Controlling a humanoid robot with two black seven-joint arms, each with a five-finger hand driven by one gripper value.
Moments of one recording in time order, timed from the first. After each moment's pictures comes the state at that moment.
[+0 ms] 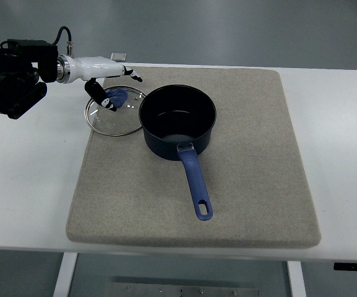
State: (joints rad) left arm -1.31 0.31 0.31 -0.40 1.14 -0.12 -0.61; right arm 0.02 0.00 -0.05 0.20 0.00 -0.03 0.07
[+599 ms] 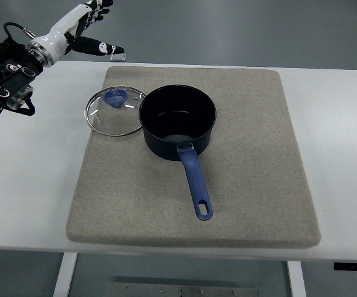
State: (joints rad) left arm -1.18 0.31 -0.05 -0.36 0.35 -0.14 -0.61; right arm 0.02 0.00 -0.05 0.20 0.00 -0.03 0.07
